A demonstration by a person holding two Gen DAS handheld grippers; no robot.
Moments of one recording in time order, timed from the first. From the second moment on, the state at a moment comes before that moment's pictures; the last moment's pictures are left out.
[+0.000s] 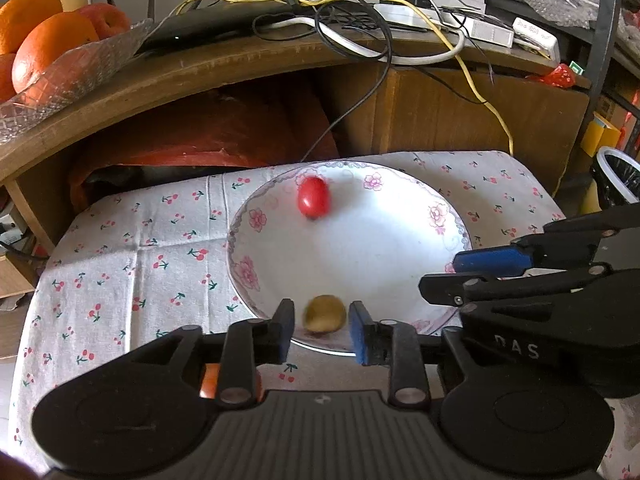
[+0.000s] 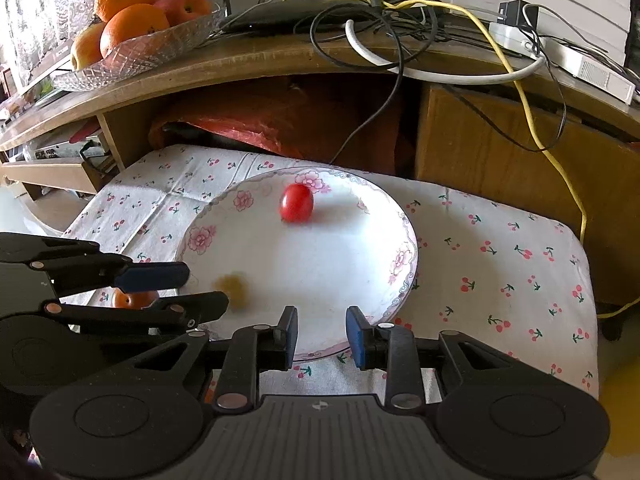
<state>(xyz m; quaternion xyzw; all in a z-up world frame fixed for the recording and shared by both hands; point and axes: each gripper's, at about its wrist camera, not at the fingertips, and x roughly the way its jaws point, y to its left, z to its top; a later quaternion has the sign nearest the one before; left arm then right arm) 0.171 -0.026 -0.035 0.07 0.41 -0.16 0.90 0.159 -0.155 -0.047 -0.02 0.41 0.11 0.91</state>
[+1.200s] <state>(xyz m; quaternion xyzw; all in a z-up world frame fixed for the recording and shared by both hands) 0.107 0.040 -0.020 0.07 0.41 -0.17 0.89 0.082 -0.129 -0.049 -0.02 0.45 0.19 0.87</state>
